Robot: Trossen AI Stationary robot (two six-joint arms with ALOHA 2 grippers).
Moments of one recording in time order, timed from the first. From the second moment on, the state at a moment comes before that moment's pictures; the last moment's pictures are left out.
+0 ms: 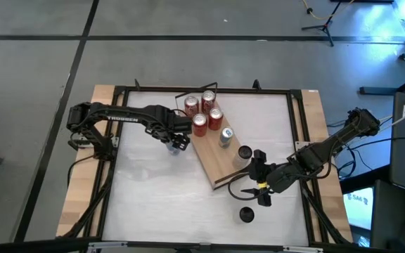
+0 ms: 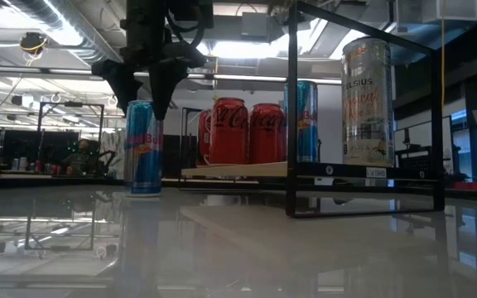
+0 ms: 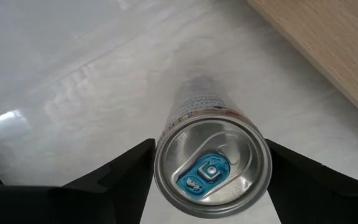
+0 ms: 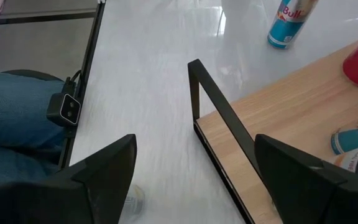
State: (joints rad) left arm 0.11 1.64 1.34 -1.19 -0.08 -1.06; right arm 0.59 1.30 1.17 -0.66 0.32 0.49
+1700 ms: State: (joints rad) left arm 0.11 1.64 1.34 -1.16 -0.12 -0.50; right arm 0.59 1.30 1.17 -0.69 0.32 0.49
